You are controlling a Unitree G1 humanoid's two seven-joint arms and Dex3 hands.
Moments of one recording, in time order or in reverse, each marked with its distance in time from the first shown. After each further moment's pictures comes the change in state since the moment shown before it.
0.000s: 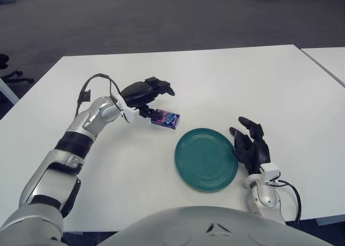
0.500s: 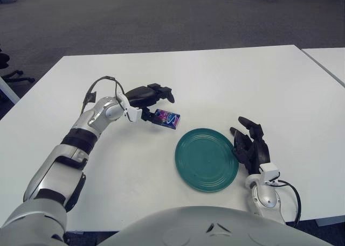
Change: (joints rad) left arm -0.077 -0.048 -0.052 0.157 -0.025 -0.020 -0.076; right arm -0.001 -0.002 -0.002 0.001 -0.011 -0.001 -0.005
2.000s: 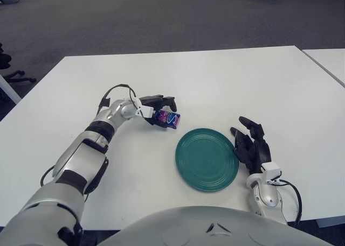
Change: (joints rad) left arm -0.154 -0.154 -0.092 0.448 0.024 0.059 -0.009; right arm -0.006 -0.001 -0.027 -0.012 0.028 0.034 0.027
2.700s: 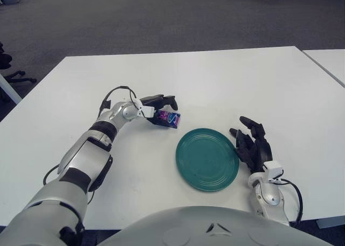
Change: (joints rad) left arm -0.007 -0.026 0.005 0.060 -0.017 0.039 0.078; right arm -0.016 -0.001 -0.025 -0.006 0.021 0.027 0.022
